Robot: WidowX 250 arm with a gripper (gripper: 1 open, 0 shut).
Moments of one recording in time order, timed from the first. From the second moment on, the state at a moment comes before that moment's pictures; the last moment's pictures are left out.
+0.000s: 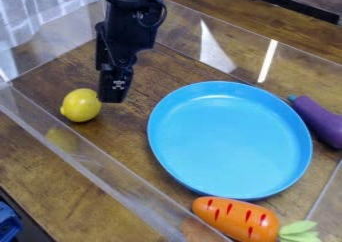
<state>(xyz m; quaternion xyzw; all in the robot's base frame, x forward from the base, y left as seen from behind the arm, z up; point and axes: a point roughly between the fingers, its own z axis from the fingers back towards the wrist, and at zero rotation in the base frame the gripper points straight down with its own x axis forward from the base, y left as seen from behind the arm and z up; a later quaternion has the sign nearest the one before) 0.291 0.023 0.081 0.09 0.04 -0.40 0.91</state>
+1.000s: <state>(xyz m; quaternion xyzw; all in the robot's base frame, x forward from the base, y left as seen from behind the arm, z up) 0.267 0.026 0.046 0.12 0.02 -0.44 0.89</state>
